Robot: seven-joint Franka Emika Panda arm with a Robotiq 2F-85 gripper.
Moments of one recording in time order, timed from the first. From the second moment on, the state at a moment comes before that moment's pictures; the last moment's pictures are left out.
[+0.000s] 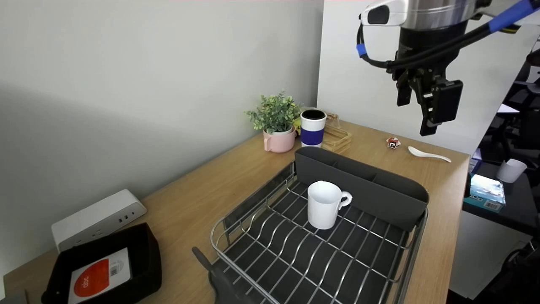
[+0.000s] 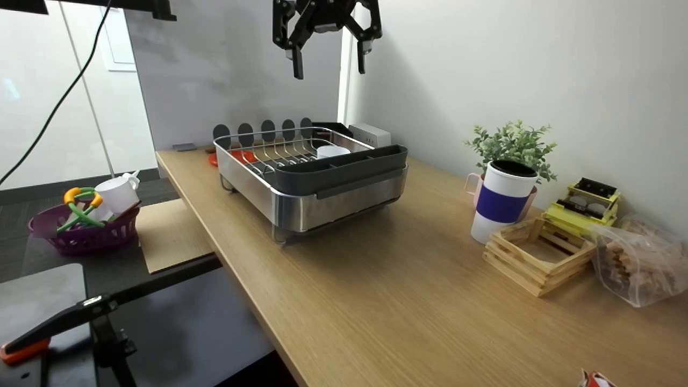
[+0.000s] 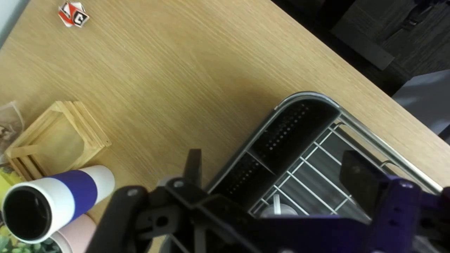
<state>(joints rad) 0.15 0.03 0.10 -2.00 -0.29 1.89 -0.33</state>
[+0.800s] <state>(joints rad) 0.15 0.20 0.10 -1.85 -0.02 1.91 -0.87</state>
